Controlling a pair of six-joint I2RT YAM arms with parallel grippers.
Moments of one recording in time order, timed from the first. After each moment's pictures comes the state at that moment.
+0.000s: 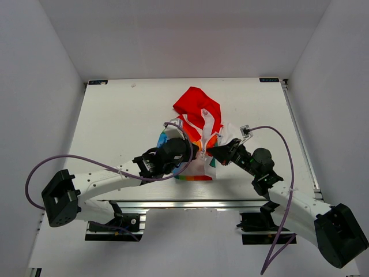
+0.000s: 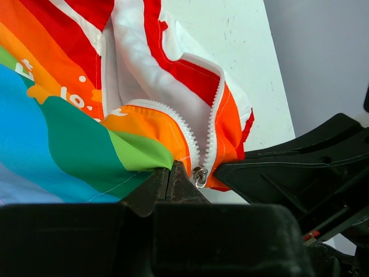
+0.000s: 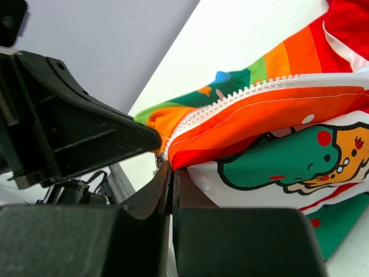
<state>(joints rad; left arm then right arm) -1.06 1.28 0.85 0.02 -0.45 -0.87 0.56 0.92 0.24 0.70 -0.36 0.76</state>
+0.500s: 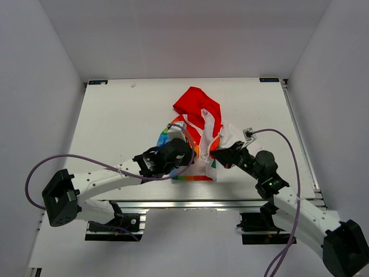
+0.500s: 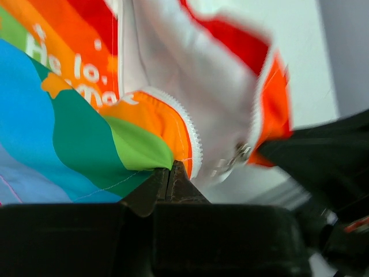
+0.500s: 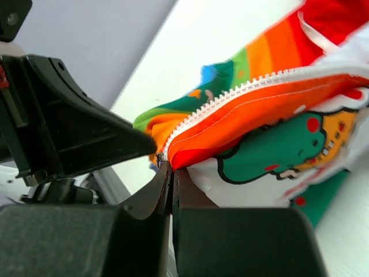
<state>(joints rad) -1.06 1.29 0.89 -0.14 -0.41 -0.84 0.56 0.79 0.24 0.53 -0.33 0.71</state>
